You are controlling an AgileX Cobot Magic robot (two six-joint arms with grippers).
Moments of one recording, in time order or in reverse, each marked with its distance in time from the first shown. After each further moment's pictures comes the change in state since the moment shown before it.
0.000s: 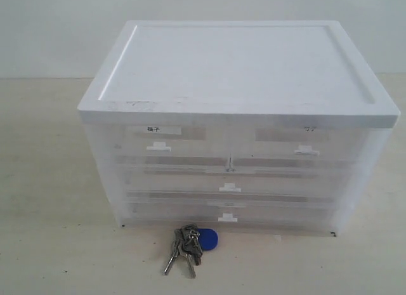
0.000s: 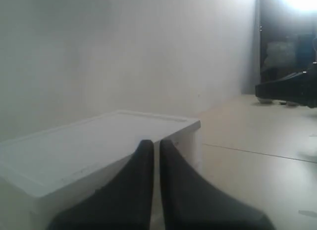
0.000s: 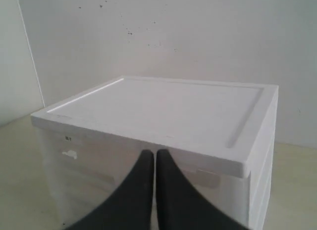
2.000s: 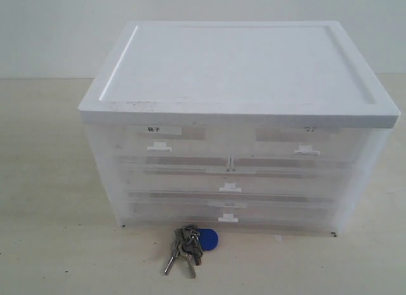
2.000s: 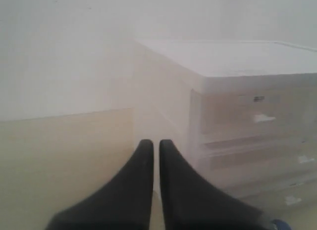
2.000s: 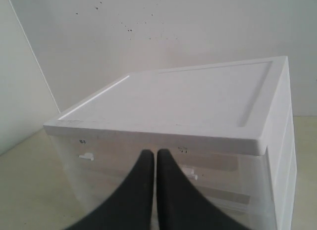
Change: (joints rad) left arm 0.680 0.001 0.182 1.607 0.166 -1.764; right arm 0.000 0.000 0.015 0.011 0.014 0.148
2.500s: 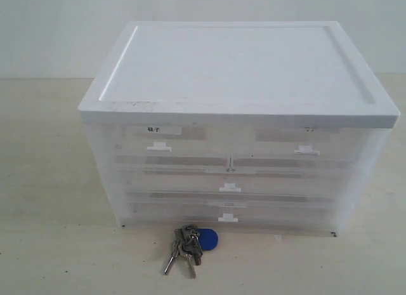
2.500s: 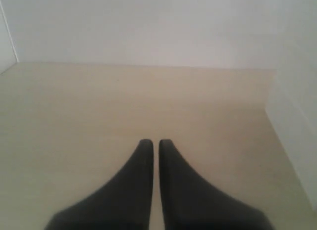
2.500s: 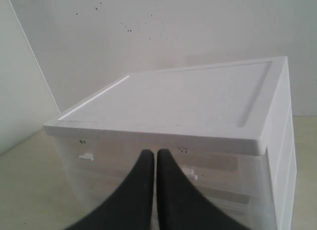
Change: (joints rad) left arm 0.466 -0.069 0.000 0.064 0.241 -0.002; right arm 0.000 0.000 0.000 0.000 0.000 0.000
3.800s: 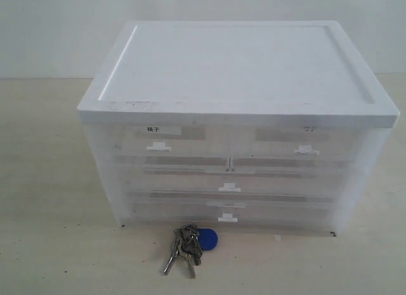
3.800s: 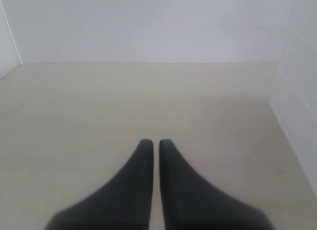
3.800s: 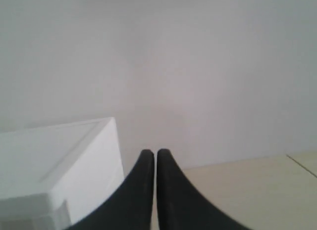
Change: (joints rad) left arm 0.004 0.000 0.000 0.015 0.011 0.024; right arm -0.063 0.000 0.257 -0.046 -0.651 -0.147
